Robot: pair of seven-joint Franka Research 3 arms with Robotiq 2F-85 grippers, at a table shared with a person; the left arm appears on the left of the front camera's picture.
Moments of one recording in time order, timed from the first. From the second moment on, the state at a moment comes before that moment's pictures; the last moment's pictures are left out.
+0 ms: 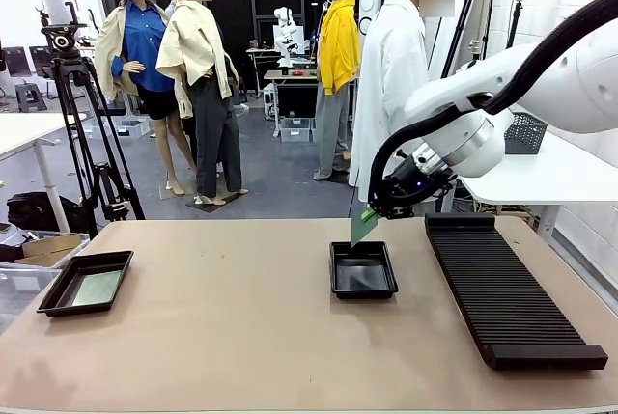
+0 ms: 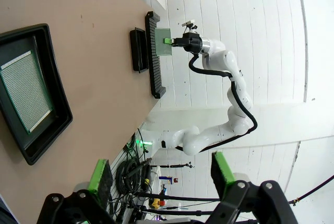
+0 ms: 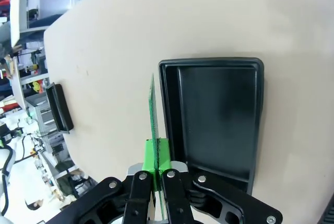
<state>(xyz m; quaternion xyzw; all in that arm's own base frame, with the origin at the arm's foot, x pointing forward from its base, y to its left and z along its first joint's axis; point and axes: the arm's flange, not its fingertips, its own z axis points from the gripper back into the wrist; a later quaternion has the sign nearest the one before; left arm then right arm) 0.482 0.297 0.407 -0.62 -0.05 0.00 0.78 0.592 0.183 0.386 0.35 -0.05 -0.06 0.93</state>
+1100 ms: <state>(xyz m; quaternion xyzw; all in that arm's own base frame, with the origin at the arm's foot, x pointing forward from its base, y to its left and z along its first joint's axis) 0.482 0.297 0.407 -0.62 -0.05 0.00 0.78 0.592 0.198 0.327 0.34 -0.01 -0.05 0.94</state>
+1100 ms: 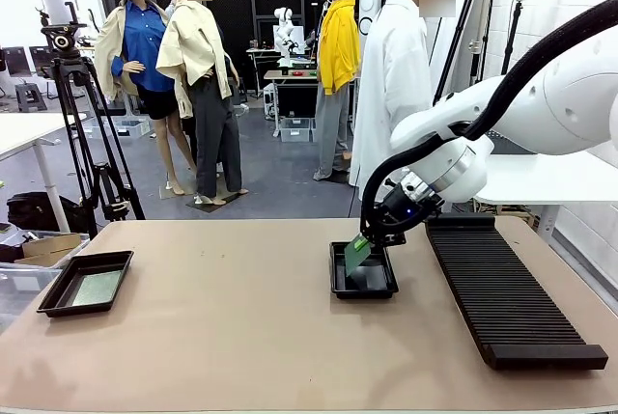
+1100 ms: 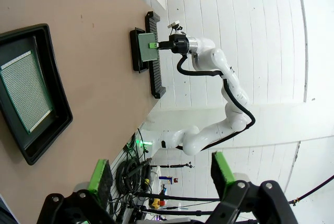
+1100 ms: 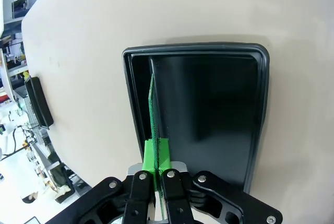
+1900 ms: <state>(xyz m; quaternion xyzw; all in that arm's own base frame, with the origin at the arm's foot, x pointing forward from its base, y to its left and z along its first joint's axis) 0.482 0.297 0.407 -0.62 -0.05 0.00 0.78 0.595 0.200 0.320 0.34 -0.01 -0.04 0.94</state>
